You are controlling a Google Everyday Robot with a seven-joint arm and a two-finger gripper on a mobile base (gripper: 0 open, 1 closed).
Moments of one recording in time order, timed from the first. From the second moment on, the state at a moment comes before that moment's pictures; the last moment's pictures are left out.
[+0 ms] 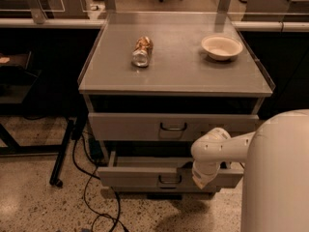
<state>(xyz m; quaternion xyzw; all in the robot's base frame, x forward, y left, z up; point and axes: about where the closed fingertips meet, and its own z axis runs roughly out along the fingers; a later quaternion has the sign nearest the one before) 0.508 -0.195 0.431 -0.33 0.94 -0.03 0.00</state>
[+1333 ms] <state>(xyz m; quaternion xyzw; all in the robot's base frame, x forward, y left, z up) 0.554 -0.193 0.420 -0.31 0.95 -0.04 0.04</state>
